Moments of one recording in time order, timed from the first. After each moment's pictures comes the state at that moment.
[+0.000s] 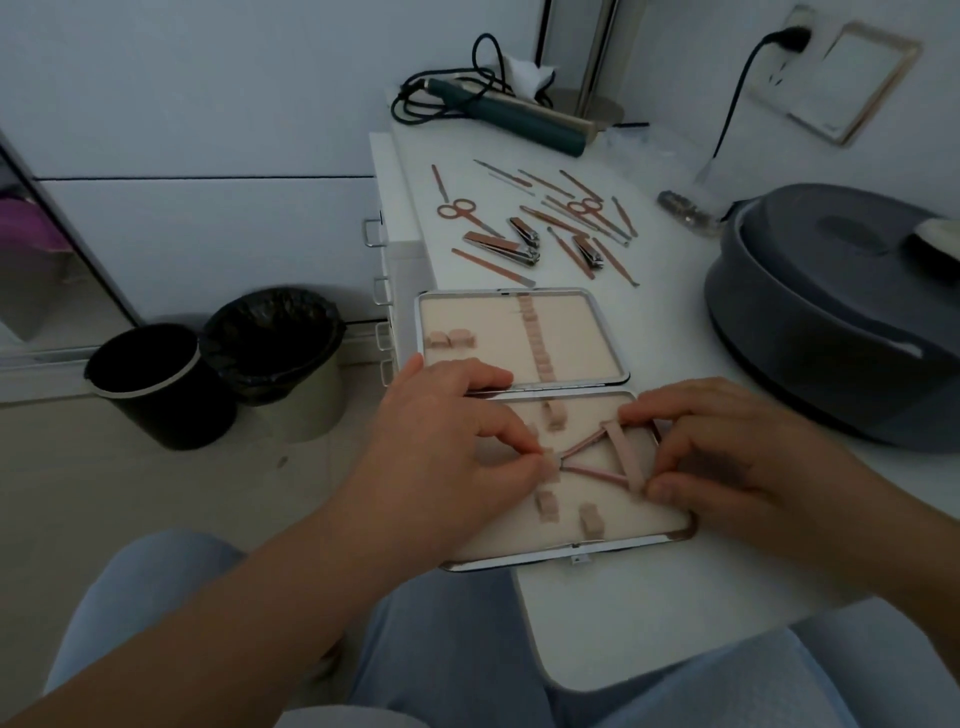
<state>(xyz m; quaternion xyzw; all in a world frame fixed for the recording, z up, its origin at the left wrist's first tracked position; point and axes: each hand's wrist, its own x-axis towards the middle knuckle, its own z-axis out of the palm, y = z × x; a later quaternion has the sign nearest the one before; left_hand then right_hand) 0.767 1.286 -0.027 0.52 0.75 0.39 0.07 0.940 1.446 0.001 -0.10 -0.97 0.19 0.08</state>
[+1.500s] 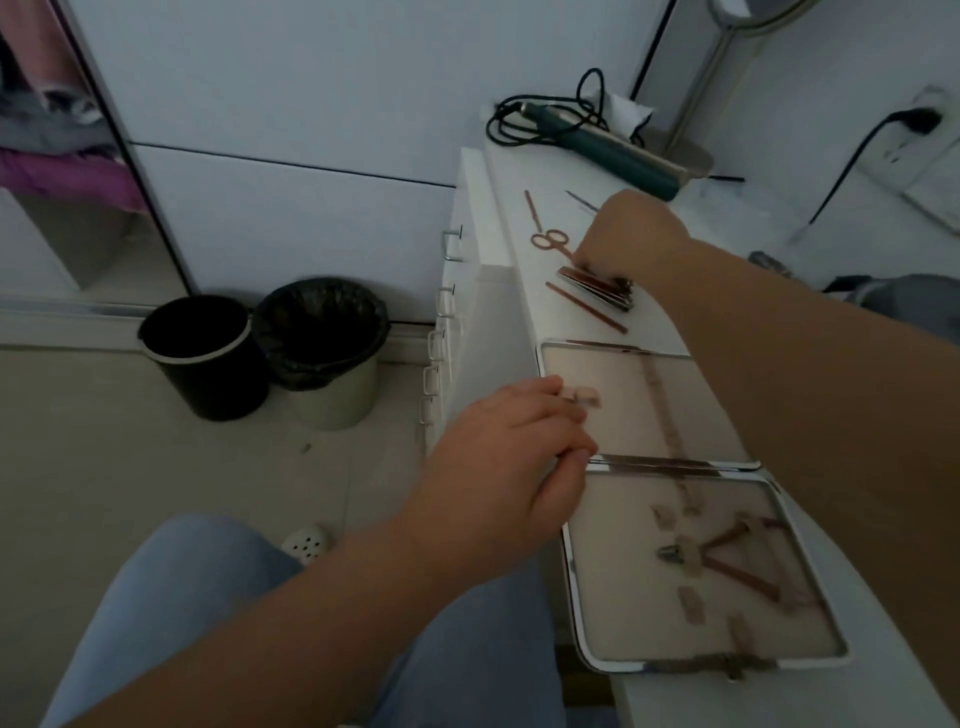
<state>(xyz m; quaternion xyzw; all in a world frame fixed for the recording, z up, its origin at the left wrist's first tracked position) 0.733 1.288 -0.050 0.54 0.69 0.48 0.00 0.670 1.531 0.013 -0.37 -0.93 -0.03 0.06</state>
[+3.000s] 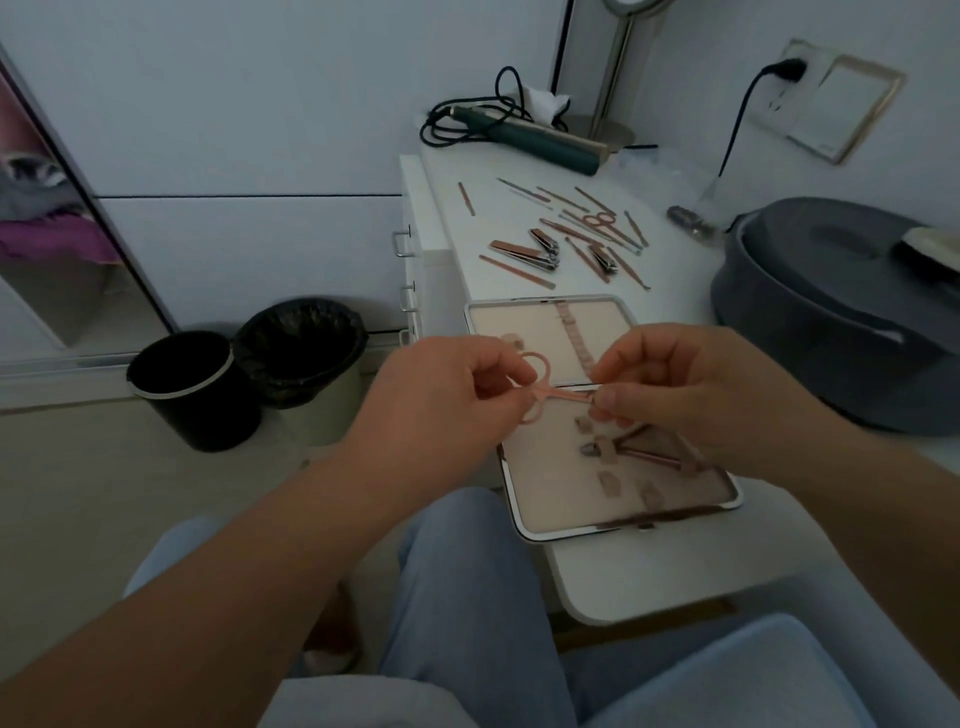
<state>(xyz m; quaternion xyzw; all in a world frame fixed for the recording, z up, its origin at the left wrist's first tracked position) 0.758 1.270 -0.005 0.46 0.75 0.46 0.10 0.895 1.406 0.028 -0.22 -0.85 0.46 0.11</state>
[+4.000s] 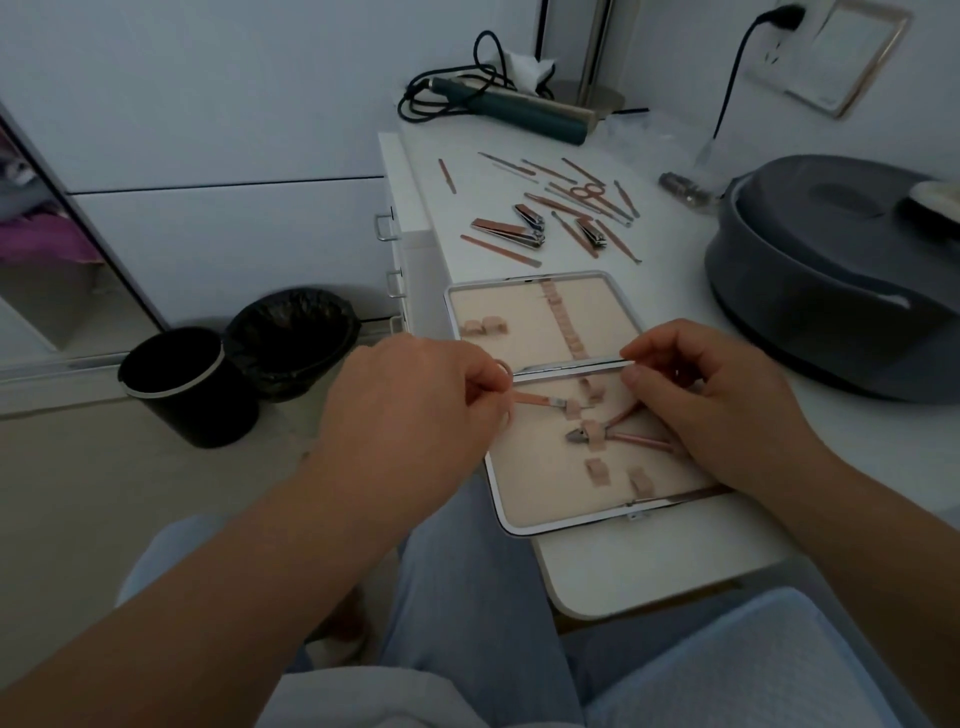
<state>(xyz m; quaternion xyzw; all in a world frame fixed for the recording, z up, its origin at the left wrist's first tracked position) 0.767 1.267 -0.003 0.48 0.83 0.29 -0.01 0.914 1.428 -0.023 -0.25 -0.88 0.29 0.28</state>
